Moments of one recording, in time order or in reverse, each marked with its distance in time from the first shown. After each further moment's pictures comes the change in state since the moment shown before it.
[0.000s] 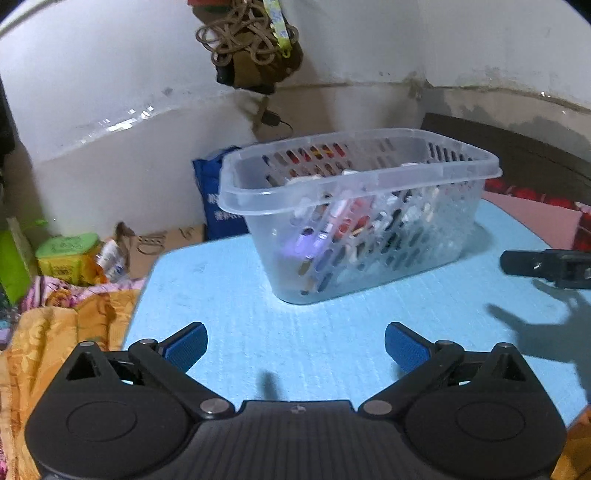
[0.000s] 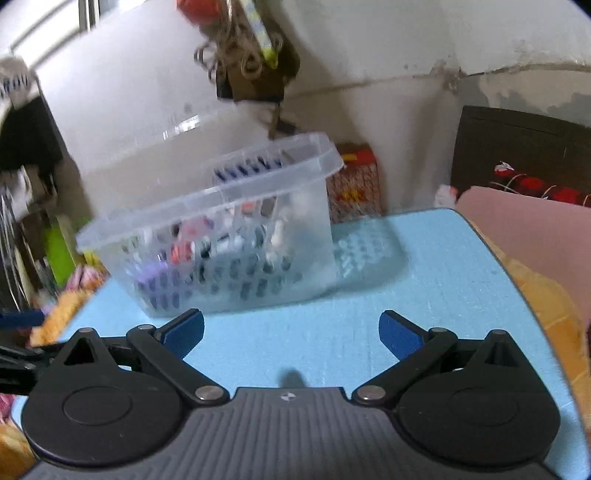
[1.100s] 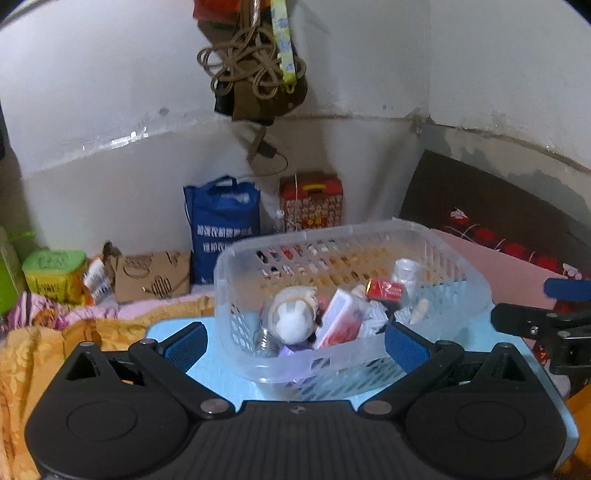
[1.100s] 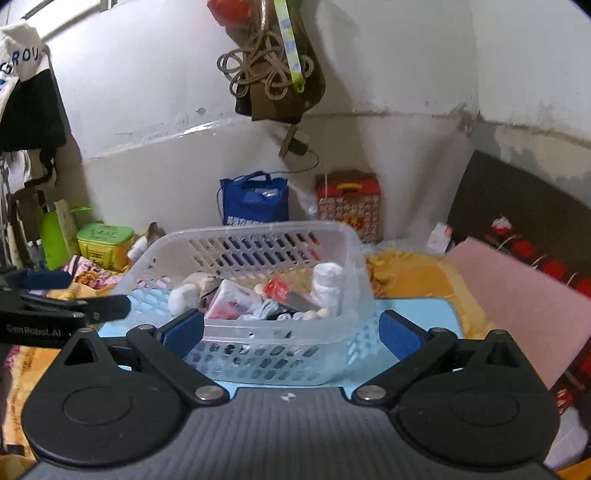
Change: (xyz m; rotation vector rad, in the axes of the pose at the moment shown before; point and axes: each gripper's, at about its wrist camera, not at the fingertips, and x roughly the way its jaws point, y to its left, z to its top) left arm -0.011 0.008 0.110 -0.085 -0.015 -0.054; right arm -0.027 0.049 0.099 -0.114 0.032 -0.046
